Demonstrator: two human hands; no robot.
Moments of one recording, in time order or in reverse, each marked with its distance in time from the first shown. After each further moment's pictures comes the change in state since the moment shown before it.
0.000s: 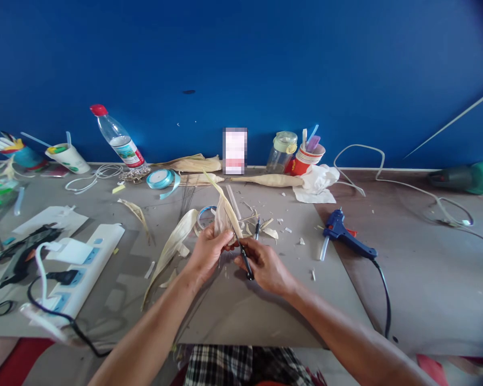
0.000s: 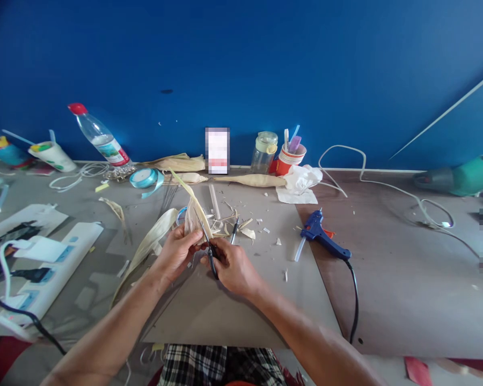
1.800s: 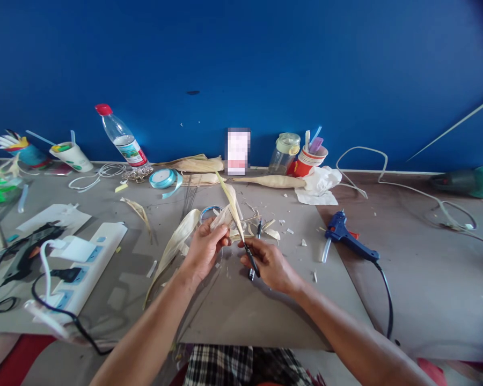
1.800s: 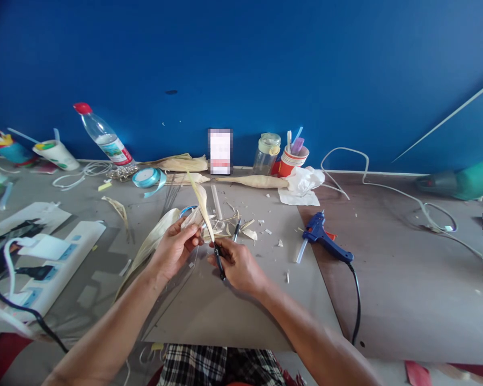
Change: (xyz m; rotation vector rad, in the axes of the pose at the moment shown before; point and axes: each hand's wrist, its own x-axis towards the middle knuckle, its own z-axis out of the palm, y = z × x) left_hand 0.000 0.016 -0.002 -0.099 0.053 0.002; right_hand 0.001 0.008 -0.008 -0.047 -0.002 0.002
